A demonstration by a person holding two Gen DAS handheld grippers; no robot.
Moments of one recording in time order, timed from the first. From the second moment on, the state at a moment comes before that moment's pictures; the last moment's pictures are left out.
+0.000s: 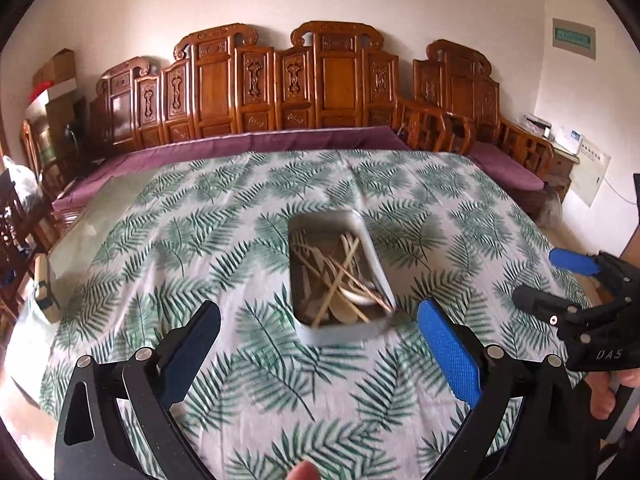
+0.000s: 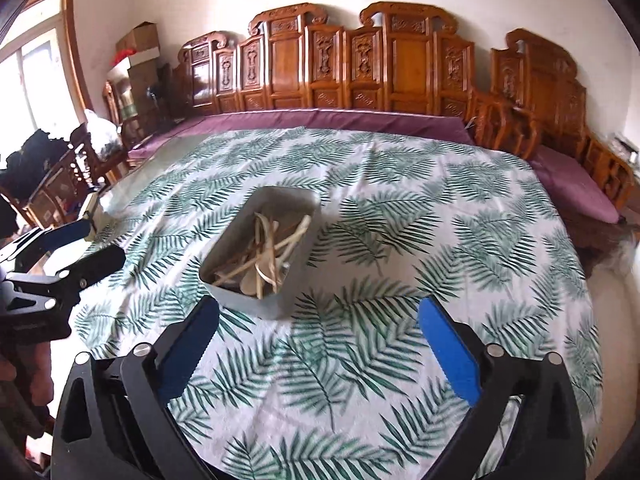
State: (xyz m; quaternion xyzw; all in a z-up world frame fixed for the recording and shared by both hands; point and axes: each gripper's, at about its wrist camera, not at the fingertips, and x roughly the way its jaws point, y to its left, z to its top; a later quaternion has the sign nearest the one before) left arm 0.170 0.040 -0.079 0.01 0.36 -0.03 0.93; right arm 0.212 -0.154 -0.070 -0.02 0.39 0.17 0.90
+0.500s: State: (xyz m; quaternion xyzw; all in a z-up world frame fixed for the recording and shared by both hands) left arm 0.111 0.012 -0.058 0.00 0.34 -0.05 0.94; right arm 0.142 -0.189 -0.053 -0.01 0.36 0.13 0.92
